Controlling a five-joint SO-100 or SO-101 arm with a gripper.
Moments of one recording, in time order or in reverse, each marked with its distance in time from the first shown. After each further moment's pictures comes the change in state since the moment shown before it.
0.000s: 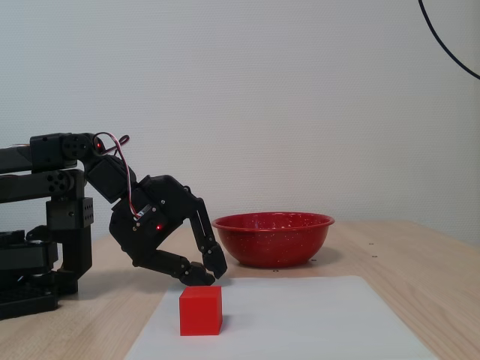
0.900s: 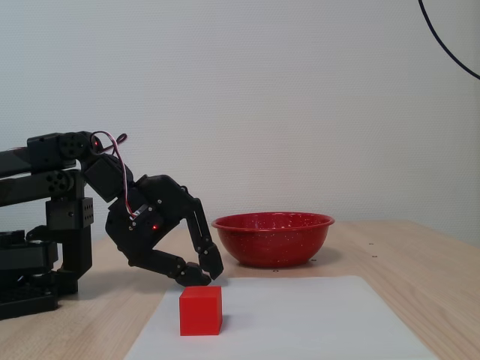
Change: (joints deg) arm -0.8 -1.1 -1.5 5.1 0.4
